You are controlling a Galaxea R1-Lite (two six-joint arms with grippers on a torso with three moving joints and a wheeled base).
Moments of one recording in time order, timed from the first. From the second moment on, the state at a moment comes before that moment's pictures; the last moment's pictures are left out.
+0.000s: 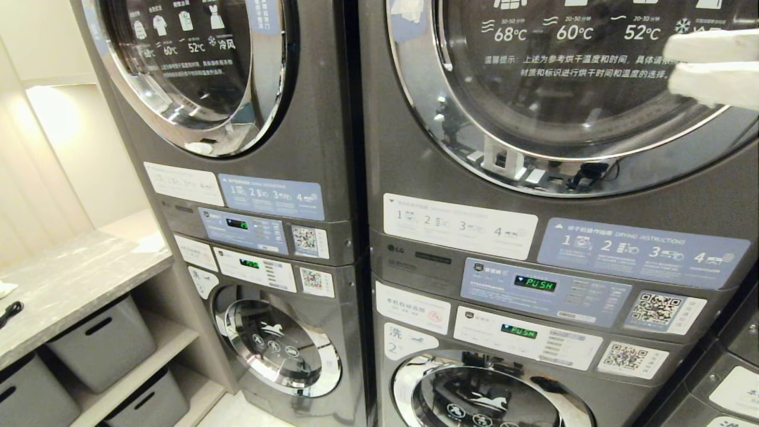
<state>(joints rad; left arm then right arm) 0.00 0.00 0.00 0.00 0.00 0.00 0.27 1.26 -1.31 0.02 0.73 -0.20</state>
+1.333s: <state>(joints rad) 0.00 0.00 0.00 0.00 0.00 0.00 0.58 2.09 -1.96 -0.42 -0.01 -0.19</state>
